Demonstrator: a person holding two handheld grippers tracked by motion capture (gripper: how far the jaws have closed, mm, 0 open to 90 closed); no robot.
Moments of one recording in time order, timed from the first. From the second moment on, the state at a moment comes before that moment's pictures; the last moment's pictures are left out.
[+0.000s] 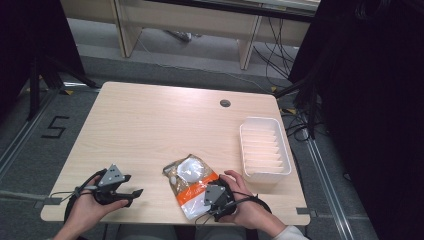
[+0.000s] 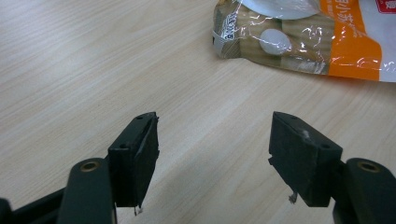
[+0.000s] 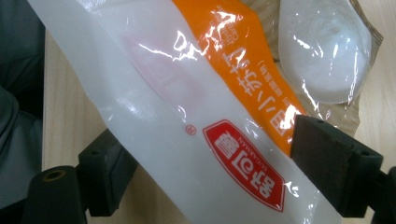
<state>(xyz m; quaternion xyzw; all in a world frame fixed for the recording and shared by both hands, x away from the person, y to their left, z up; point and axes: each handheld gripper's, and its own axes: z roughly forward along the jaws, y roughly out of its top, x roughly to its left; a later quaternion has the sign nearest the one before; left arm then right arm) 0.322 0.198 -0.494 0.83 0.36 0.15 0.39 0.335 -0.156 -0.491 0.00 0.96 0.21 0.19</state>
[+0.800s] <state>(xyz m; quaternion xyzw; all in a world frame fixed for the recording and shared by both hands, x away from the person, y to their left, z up) 0.322 0.198 -0.493 0.83 0.36 0.16 0.39 0.353 -0.130 -0.458 -0.04 0.97 0.18 0.16</state>
